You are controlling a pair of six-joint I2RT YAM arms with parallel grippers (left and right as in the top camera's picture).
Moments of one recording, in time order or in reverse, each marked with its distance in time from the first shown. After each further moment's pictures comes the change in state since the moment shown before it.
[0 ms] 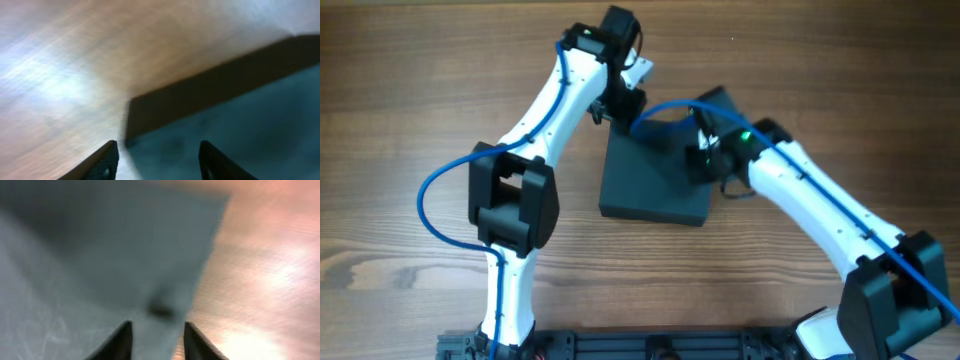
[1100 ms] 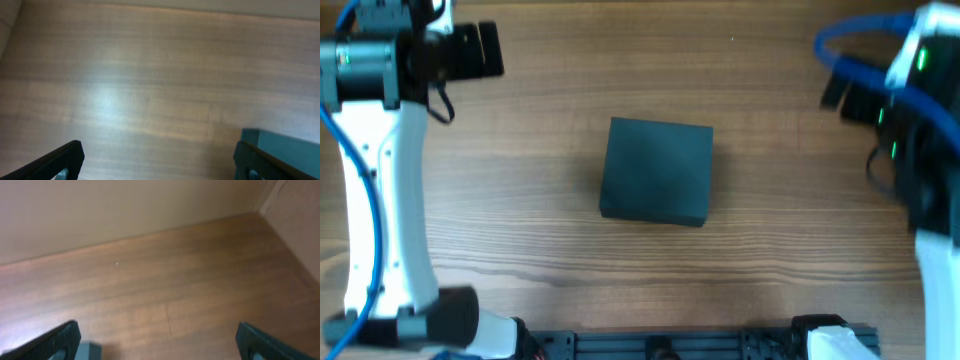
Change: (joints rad) left arm 0.396 -0.578 0.001 -0.055 -0.230 -0.155; right arm -0.414 -0.494 0.280 -0.128 0.191 -0.111
